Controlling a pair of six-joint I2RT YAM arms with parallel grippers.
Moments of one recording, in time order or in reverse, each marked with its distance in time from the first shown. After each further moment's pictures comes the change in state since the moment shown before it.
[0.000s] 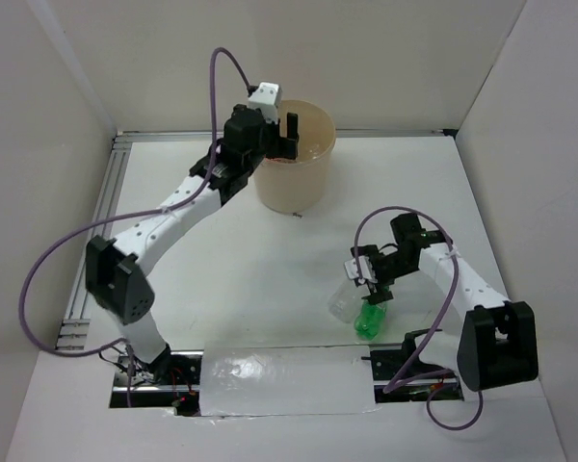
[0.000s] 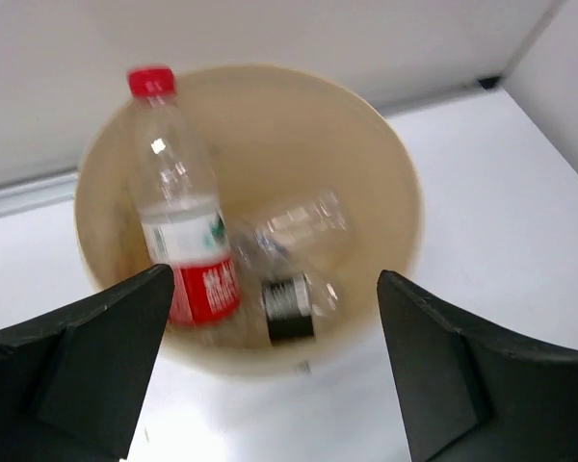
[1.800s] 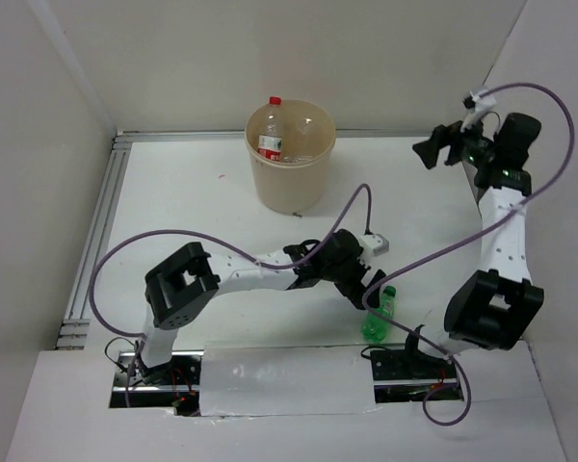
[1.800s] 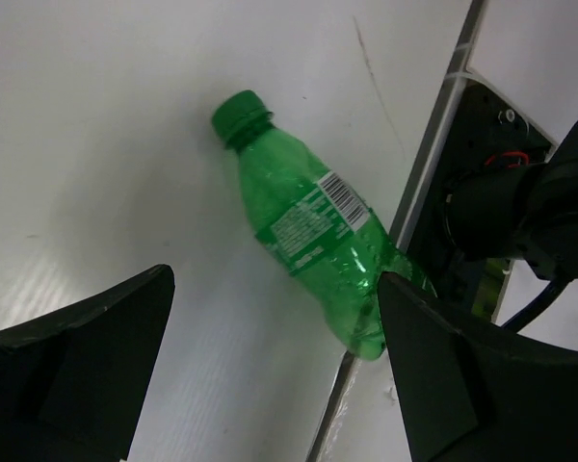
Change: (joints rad) left arm -0.509 0.185 -0.352 0.124 0.510 -0.170; right arm -0.451 0.267 0.713 0.683 -0.051 1.511
